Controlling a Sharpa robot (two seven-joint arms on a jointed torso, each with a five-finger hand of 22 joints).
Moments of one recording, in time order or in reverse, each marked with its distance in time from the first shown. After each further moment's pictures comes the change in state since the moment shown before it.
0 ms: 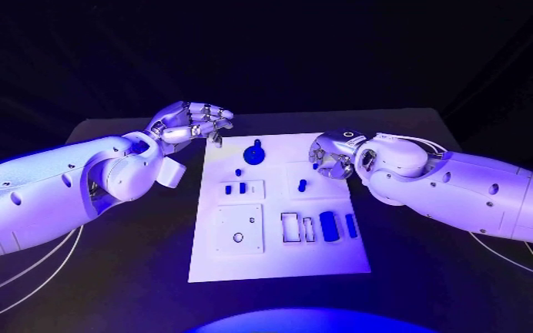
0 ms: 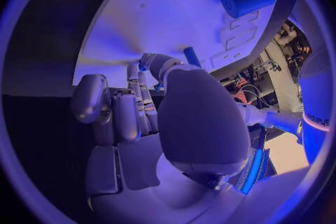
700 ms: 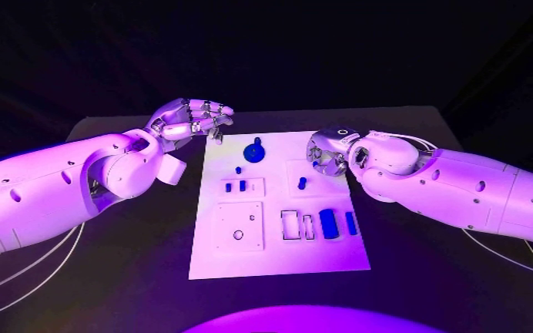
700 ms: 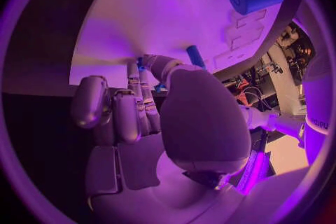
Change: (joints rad) left arm 0.000 -0.001 0.000 0.004 0.015 0.000 0.006; left_hand 0.011 0.011 -0.003 -0.003 0.000 0.000 0.000 0.004 -0.001 0.000 0.000 0.000 0.000 0.000 0.000 0.000 0.002 0.000 0.007 0.000 0.000 -0.001; right arm -0.010 0.042 0.005 -0.037 -0.019 0.001 -0.016; right_hand -0.022 0.036 0.059 -0.017 -0.039 0.068 -0.007 0.018 0.013 0.094 -0.006 -0.015 -0.036 0.001 -0.001 0.017 0.014 0.000 0.020 -0.003 0.040 0.017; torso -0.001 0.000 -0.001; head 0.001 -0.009
